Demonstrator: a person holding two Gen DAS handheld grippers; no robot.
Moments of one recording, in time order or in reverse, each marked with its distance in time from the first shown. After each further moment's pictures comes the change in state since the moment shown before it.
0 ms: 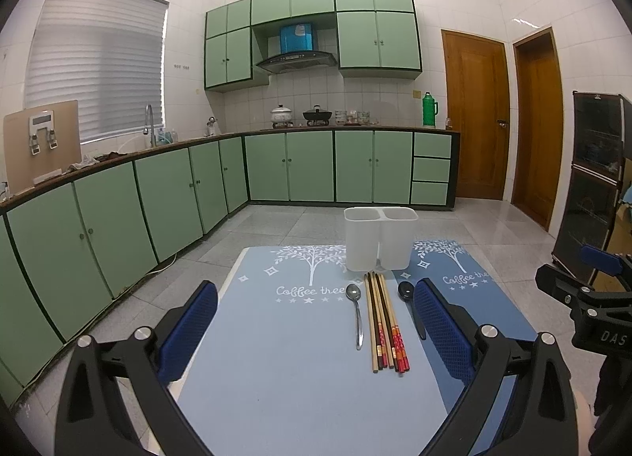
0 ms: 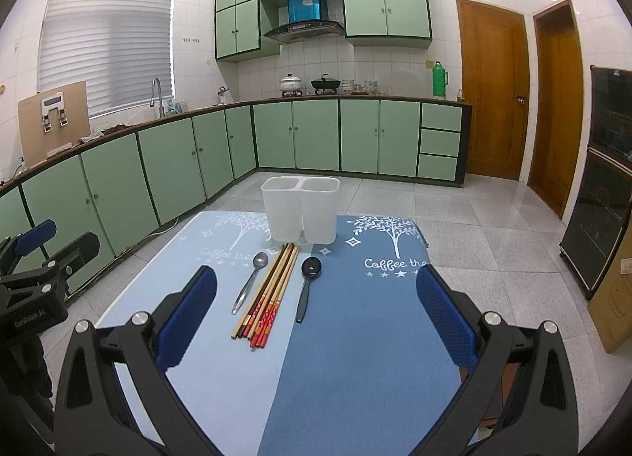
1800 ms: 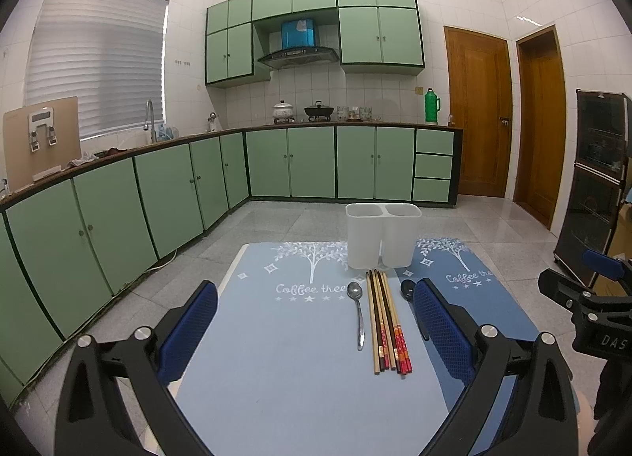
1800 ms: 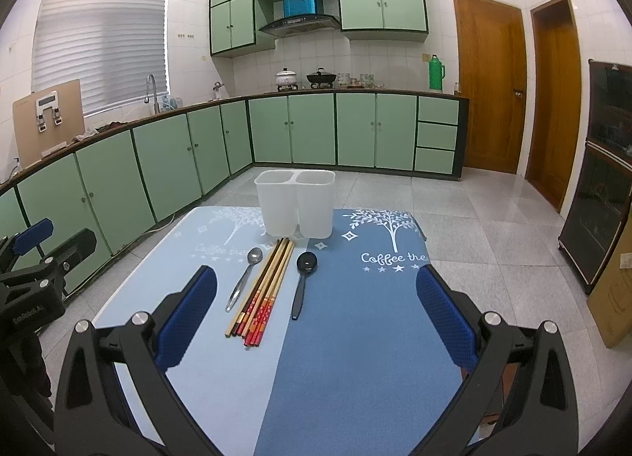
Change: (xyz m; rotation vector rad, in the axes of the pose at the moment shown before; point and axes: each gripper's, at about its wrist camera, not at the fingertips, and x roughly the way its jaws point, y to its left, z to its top) left arm 0.011 -0.001 0.002 -0.007 0.019 0.006; right arm 0.012 -0.005 -0.008 0.011 0.024 -0.011
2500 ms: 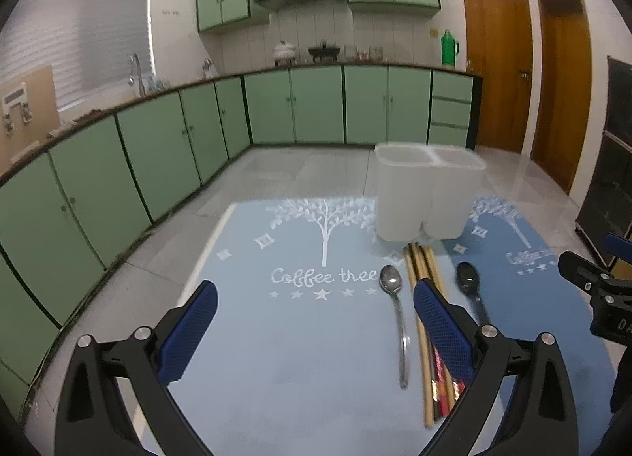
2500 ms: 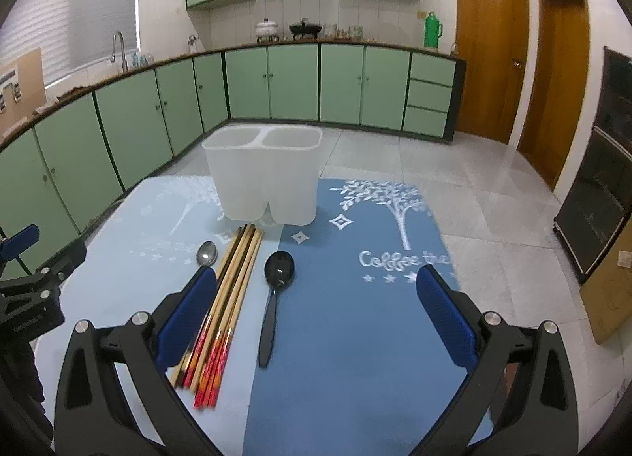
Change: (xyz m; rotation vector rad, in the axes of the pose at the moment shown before) left arm 0.188 0.012 -0.006 0.016 0.239 0.022; right arm 0.179 0.003 0.021 -0.008 0.209 -0.072
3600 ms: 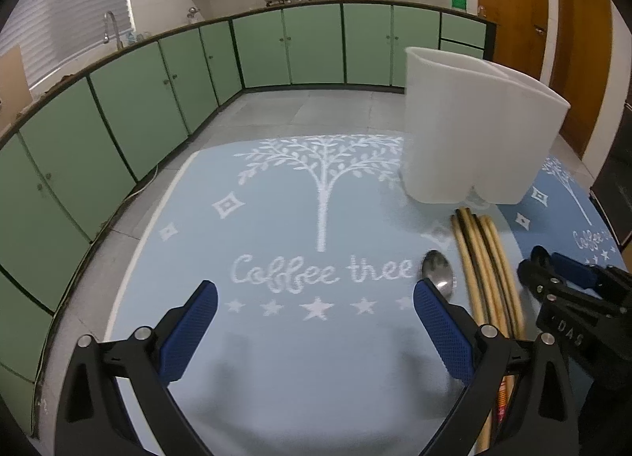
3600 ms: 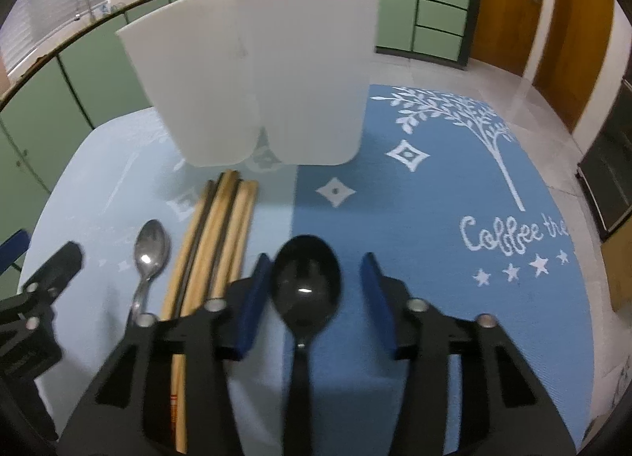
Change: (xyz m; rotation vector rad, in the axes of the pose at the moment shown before) left arm 0.125 -0.012 0.000 0.022 0.209 -0.001; right arm 0.160 0.030 -0.006 0.054 0.266 0.021
